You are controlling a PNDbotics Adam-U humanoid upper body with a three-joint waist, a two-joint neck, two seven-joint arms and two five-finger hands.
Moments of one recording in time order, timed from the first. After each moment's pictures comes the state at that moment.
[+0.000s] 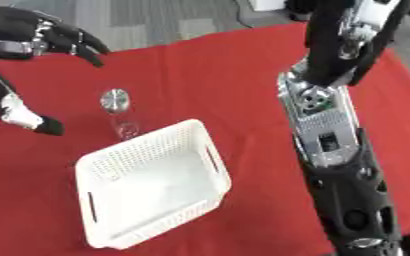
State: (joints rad) left arm -0.91 0.77 -0.46 -1.60 -0.38 -0.41 -0.69; right arm -0.57 -0.20 0.15 -1.99 0.48 -0.55 -0.63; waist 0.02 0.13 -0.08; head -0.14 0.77
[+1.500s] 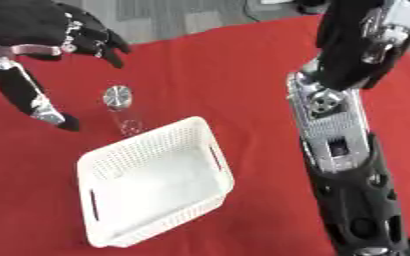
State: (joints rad) left arm -0.93 0.77 -0.50 -1.58 -0.59 -0.57 -0.53; right arm -0.59 -0.16 0.16 -1.99 0.47 -0.57 -0.62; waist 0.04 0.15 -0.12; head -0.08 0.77
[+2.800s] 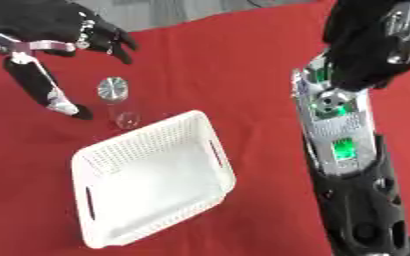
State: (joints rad) left arm -0.92 0.78 -0.49 -1.52 -0.57 -0.52 -0.58; right arm -0.63 -0.11 0.18 -1.99 0.44 -0.58 -0.61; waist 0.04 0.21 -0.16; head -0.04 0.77
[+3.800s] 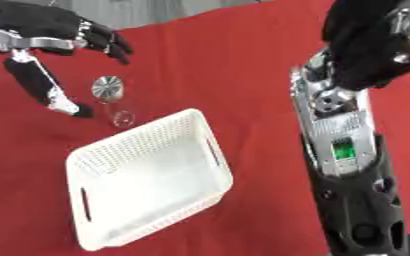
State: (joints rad) left arm -0.91 0.78 -0.48 -1.50 -0.45 -0.45 -0.65; right arm -0.65 -0.10 0.18 -1.99 0.43 -0.58 -0.60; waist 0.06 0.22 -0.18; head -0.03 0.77
